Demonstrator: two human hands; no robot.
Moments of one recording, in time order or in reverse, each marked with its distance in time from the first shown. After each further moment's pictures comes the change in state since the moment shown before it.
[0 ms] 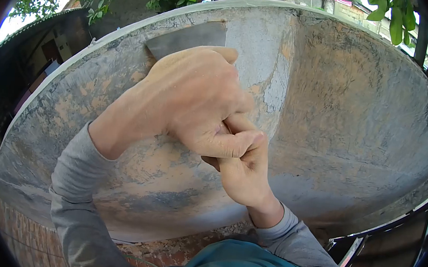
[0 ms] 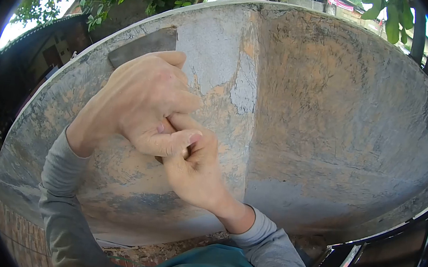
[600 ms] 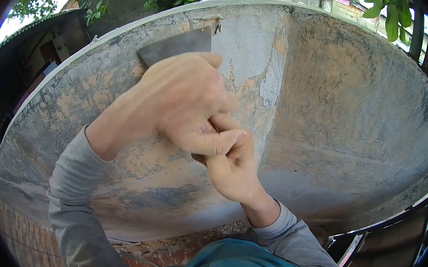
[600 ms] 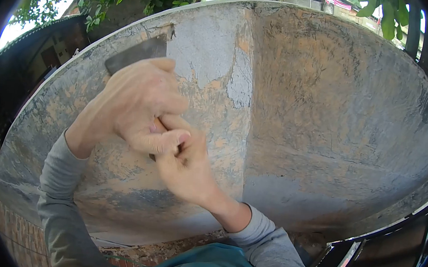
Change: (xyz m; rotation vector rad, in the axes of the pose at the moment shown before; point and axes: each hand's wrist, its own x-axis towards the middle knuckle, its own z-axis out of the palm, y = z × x) left_hand -0.011 0.008 0.000 0.025 -0.026 -0.049; right_hand -0.008 0.005 0.005 0.034 -0.050 -0.052
